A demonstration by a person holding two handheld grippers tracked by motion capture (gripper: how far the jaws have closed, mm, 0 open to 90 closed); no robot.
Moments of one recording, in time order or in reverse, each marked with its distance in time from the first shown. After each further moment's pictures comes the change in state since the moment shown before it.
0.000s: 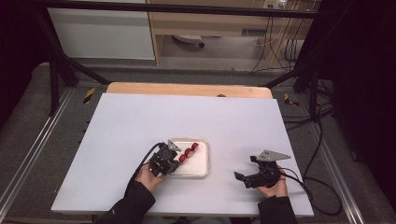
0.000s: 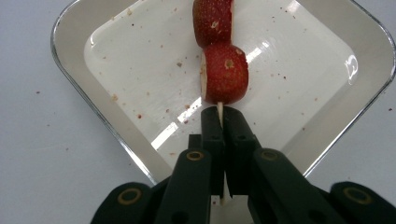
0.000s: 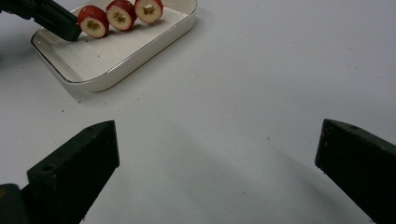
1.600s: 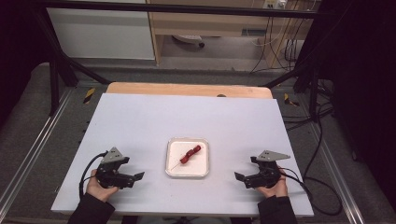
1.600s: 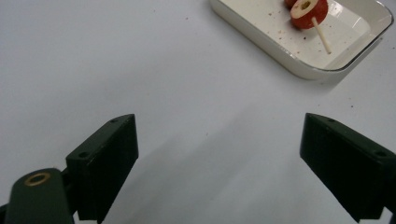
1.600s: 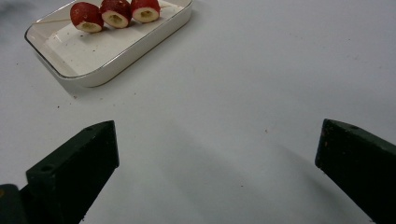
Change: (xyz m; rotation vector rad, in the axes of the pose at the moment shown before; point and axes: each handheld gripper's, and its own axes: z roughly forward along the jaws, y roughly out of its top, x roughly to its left) left arm 0.087 -0.121 -0.070 -0.275 -0.043 -0.072; right arm -0.001 -0.001 0.001 0.019 -0.007 0.011
